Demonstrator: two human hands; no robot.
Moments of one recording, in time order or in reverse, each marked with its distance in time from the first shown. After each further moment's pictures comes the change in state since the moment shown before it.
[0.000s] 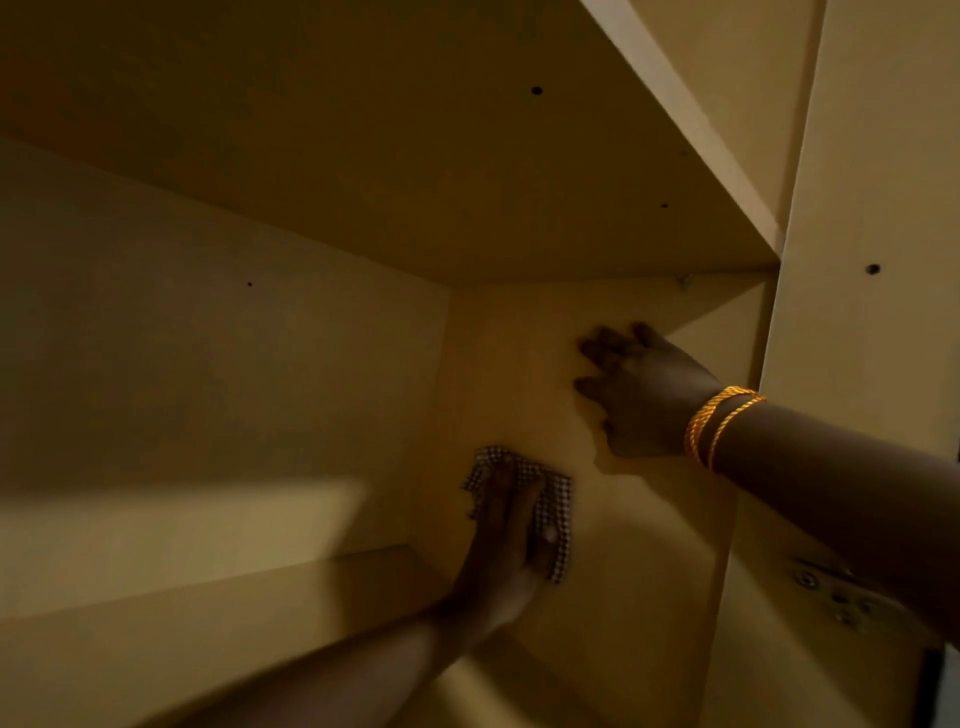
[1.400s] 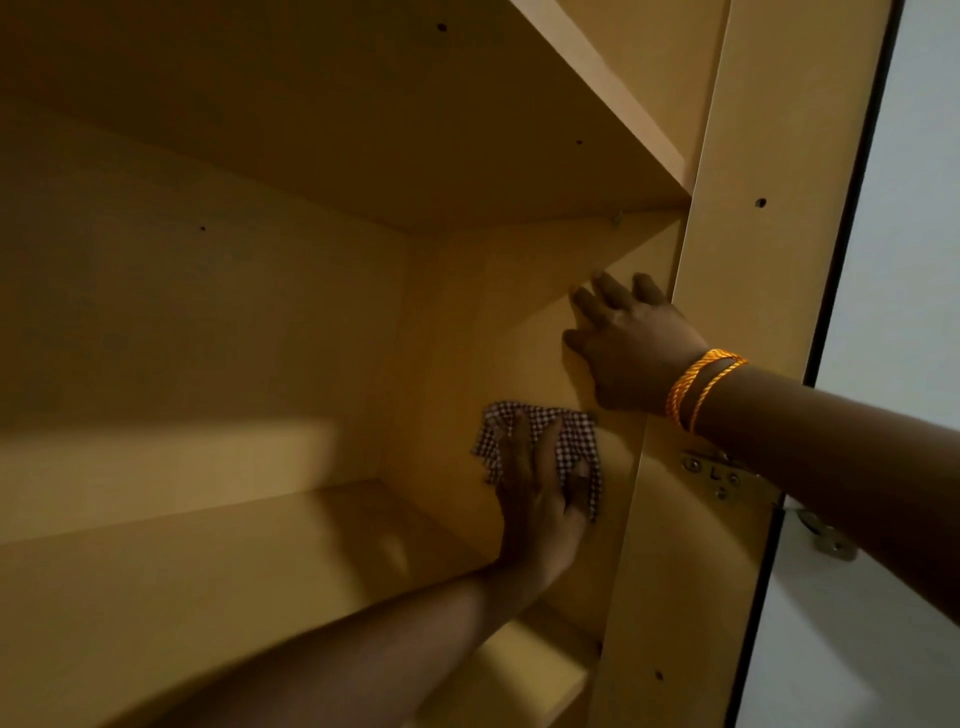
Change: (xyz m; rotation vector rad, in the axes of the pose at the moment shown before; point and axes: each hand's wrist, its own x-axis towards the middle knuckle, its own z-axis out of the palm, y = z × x) left_hand -0.027 0.123 0.042 -0.080 0.218 -0.149; right_hand -0.060 0.006 0.015 -0.021 0.047 0.086
